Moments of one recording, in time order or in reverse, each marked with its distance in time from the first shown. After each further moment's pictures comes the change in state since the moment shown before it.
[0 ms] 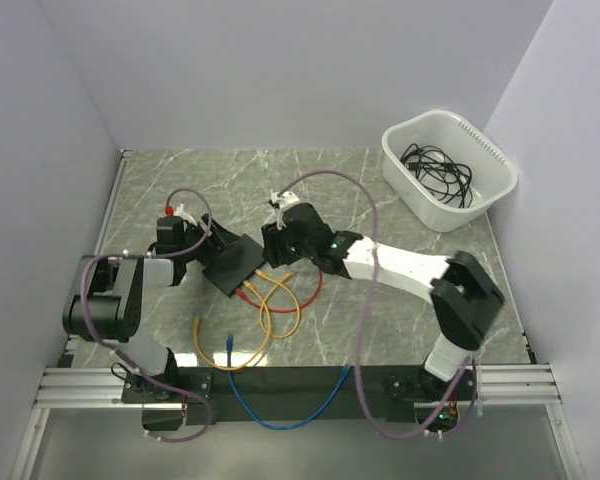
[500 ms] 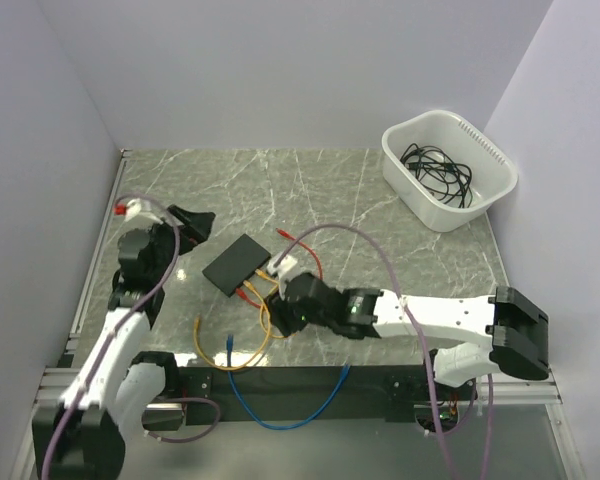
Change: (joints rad) left arm 0.001 -0.748 -0.067 -0.281 -0.246 0.038; right arm 0.346 -0.342 -0.297 -0.105 0.172 0.042
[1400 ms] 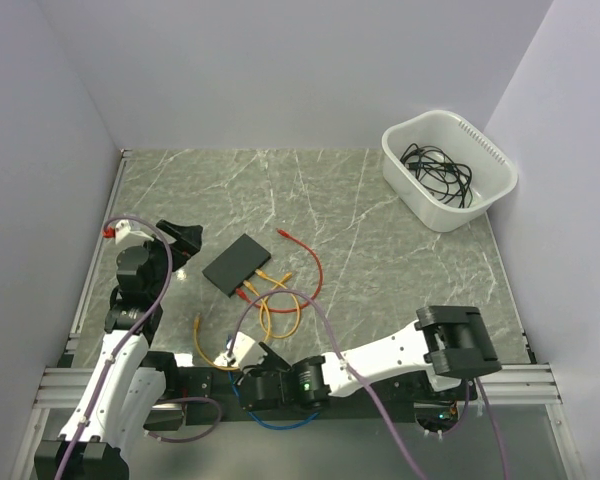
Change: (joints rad) left arm 0.008 -0.225 -0.088 -0.171 -0.192 -0.059; right arm 0.484 0.309 0.130 -0.084 0.345 0.187
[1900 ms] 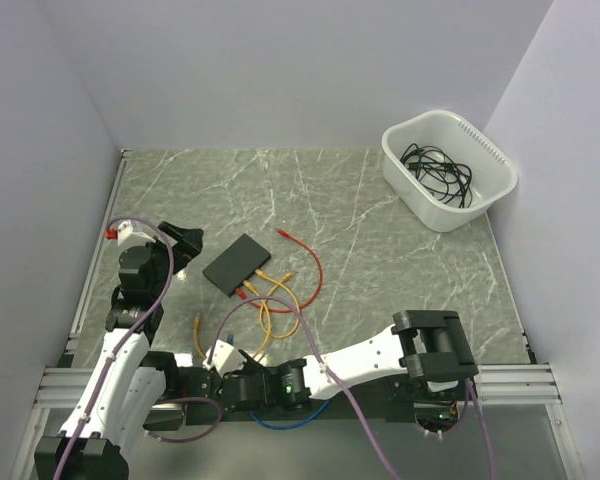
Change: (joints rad) left arm 0.000 0.012 -0.007 -0.021 -0.006 0.004; right arm -0.008 0.136 0.114 0.090 -0.103 -0.057
